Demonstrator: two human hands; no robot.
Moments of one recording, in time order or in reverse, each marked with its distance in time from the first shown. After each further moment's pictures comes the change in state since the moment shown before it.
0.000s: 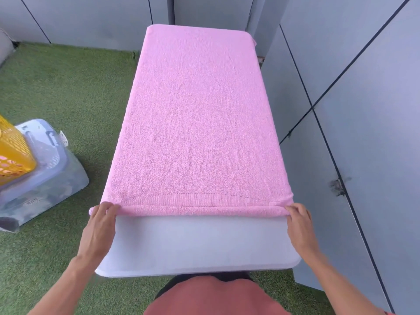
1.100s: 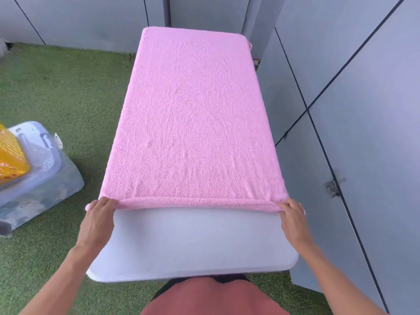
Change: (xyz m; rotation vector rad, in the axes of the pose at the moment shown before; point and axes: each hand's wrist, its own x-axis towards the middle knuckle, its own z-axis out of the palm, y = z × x) left_hand 0.027 0.010 -0.005 0.025 -0.013 -0.045; right_hand 0.023 0.002 0.002 -0.065 0.004 -0.093
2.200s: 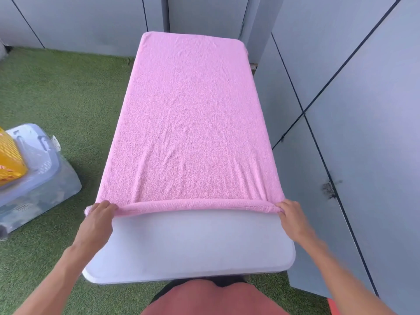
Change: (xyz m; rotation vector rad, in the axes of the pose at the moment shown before) left_hand 0.000 -0.005 -0.002 0.011 -0.102 0.036; right_hand 0.014 0.004 -0.017 -0.002 -0.198 0.006
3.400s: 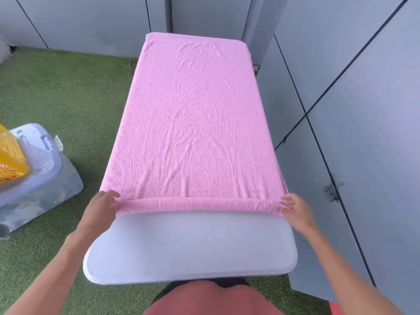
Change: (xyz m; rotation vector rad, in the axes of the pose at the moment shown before) left_hand 0.030 0.011 -0.020 -0.170 -0.063 -0.153; right_hand 0.016 -0.005 -0.017 0.516 0.027 0.268
